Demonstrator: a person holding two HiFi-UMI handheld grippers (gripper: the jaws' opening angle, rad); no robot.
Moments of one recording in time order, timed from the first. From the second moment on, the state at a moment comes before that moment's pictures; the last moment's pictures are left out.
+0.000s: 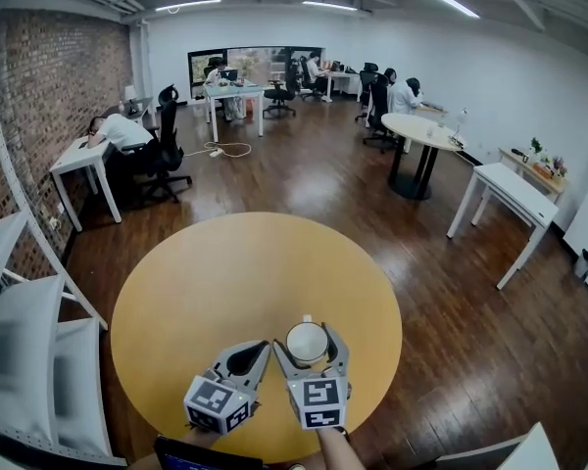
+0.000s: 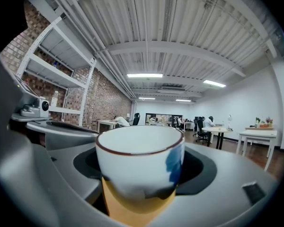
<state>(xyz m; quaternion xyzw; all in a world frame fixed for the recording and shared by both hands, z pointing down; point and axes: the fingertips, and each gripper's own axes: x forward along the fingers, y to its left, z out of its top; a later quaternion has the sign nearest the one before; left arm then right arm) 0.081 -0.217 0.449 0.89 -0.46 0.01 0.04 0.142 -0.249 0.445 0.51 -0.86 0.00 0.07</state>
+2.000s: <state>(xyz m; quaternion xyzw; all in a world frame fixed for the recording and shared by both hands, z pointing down) 0.283 -0.295 0.582 0.90 -0.42 0.08 0.07 0.347 -0.320 0.656 0.55 -0.83 0.09 0.07</state>
